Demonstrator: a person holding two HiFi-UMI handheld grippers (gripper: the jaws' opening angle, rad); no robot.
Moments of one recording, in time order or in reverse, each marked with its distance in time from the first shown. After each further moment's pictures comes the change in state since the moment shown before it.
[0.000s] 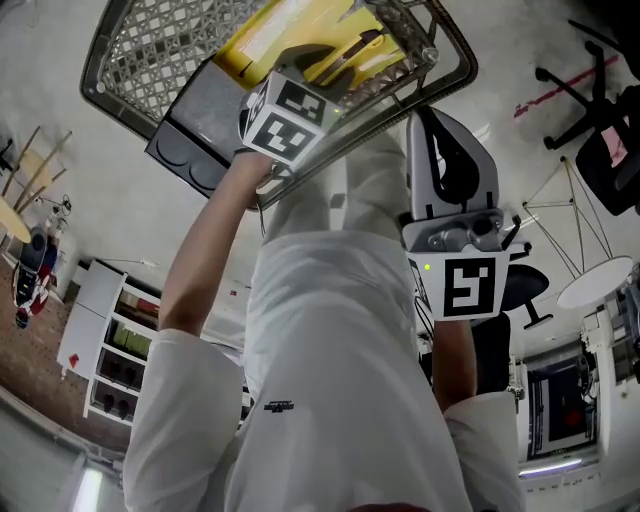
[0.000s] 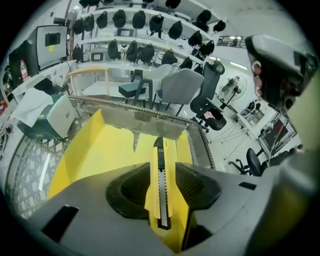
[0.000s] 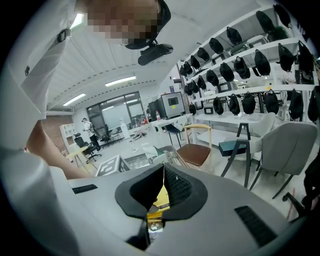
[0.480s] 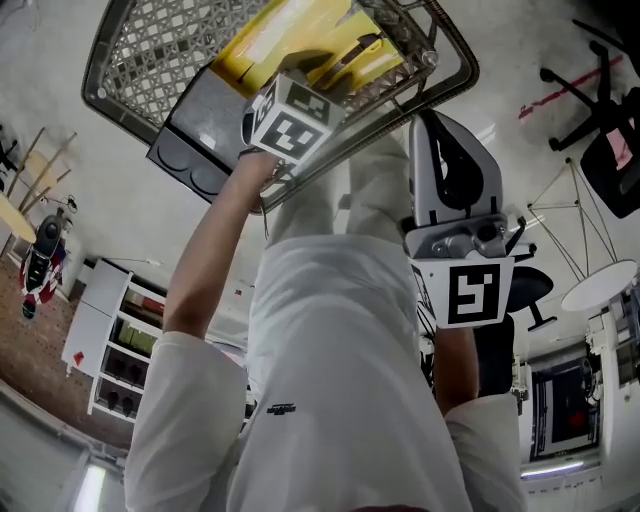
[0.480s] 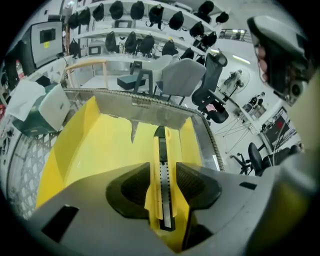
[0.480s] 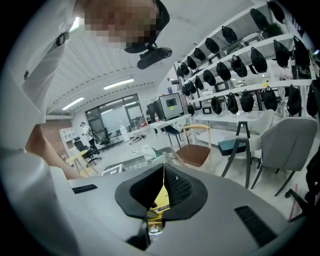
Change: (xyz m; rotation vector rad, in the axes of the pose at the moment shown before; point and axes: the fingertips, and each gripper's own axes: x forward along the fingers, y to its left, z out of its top) left arm 0.019 0.002 -0.018 0.009 0.081 0.011; right arm 0.002 -0.009 0.001 0.031 -0.019 0.003
